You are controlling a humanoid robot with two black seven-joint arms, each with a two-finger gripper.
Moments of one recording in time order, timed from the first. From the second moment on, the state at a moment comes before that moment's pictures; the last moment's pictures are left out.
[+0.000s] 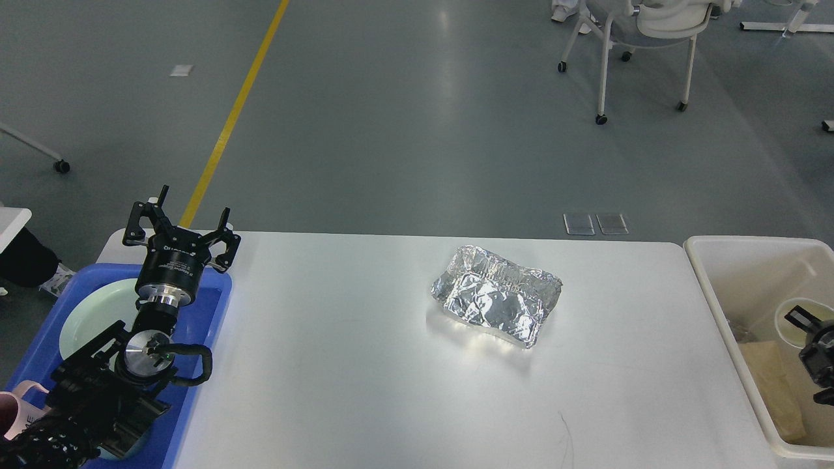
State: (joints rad) left arm -0.58 0.21 -0.91 -0.47 -0.19 -0.57 -0.42; right arm 0.69 -0.43 -0.71 0.06 -0.08 0.02 -0.09
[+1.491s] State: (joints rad) left arm -0.58 0.21 -0.91 -0.47 -0.19 -0.57 -0.42; right arm 1.65 -0.54 -0.76 1.08 -0.23 0.53 -0.10
